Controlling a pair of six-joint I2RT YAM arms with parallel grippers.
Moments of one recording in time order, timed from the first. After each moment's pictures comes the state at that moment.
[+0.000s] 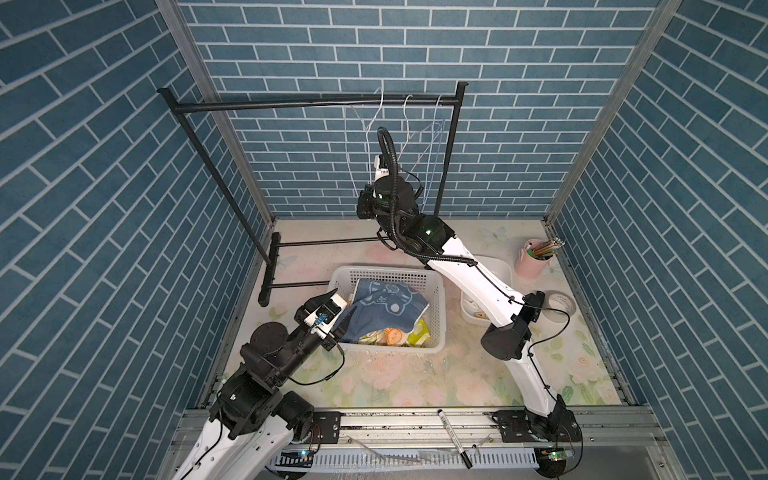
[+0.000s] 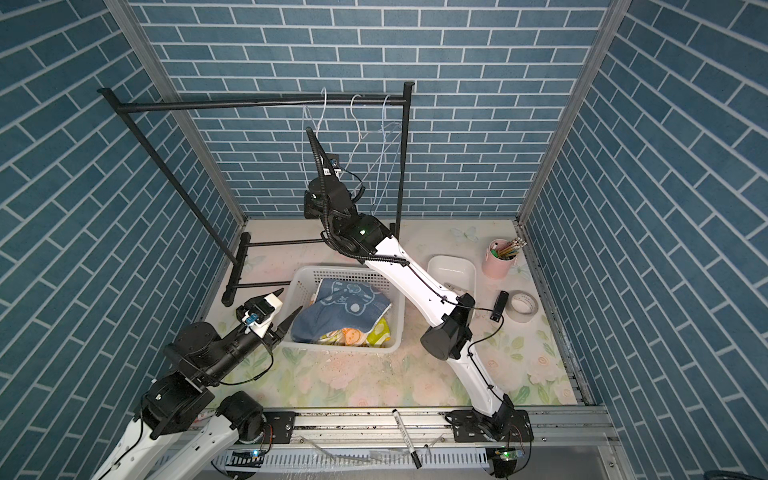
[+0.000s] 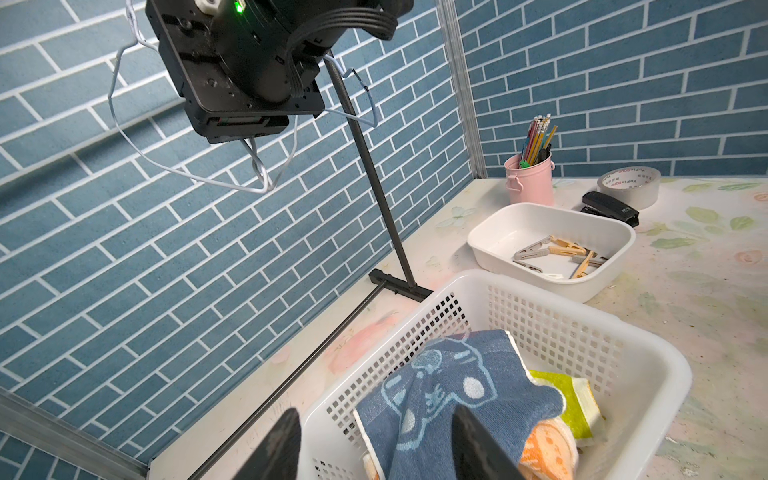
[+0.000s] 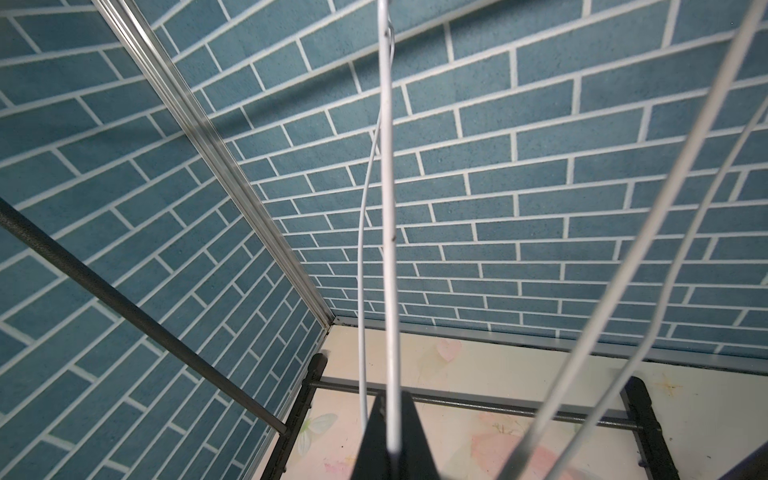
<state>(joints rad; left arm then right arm) -0.56 0.38 0.66 -0.38 0.05 0.40 0.99 2.24 2.63 -0.55 0.46 0.40</state>
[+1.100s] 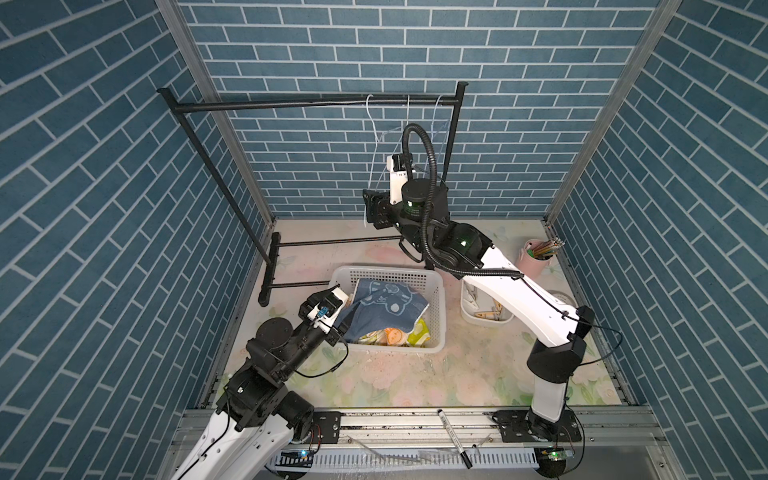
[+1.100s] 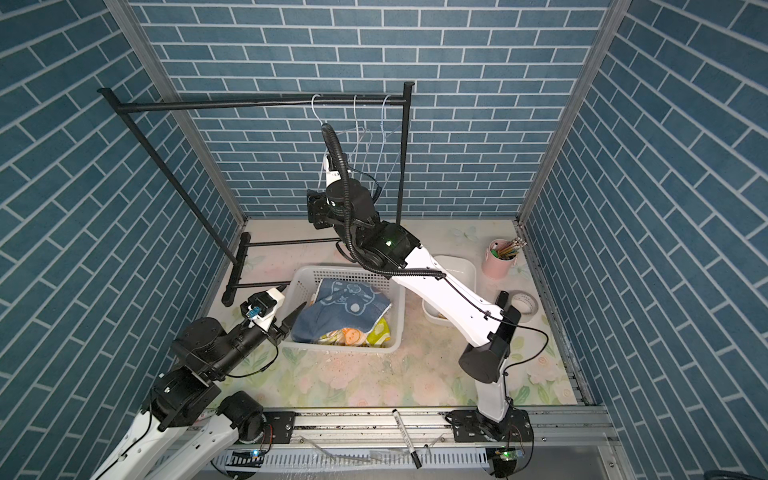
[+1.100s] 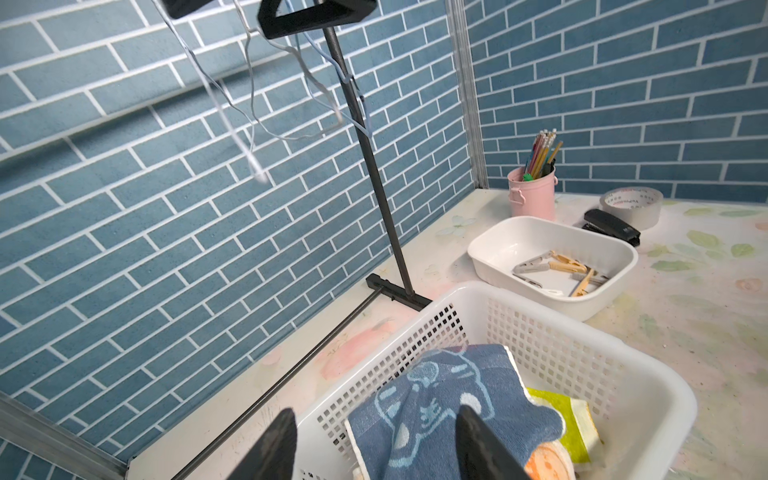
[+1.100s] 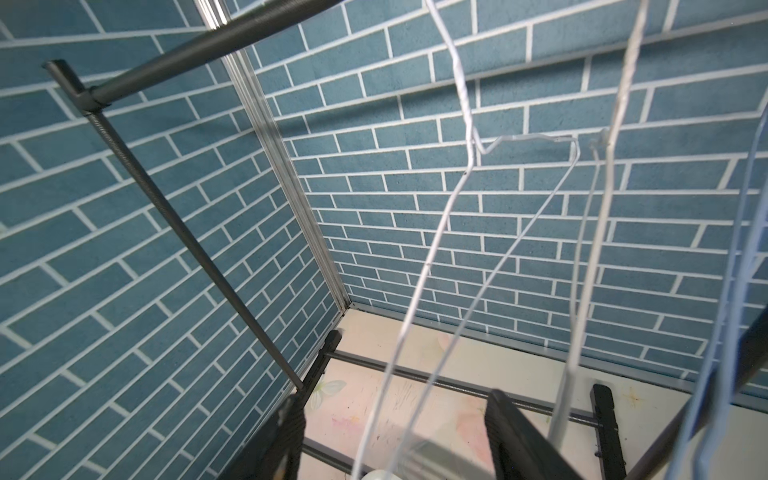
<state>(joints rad) -0.56 0.41 0.63 -0.30 0.02 0.32 1.04 1.84 2.17 -0.43 0.41 0.26</state>
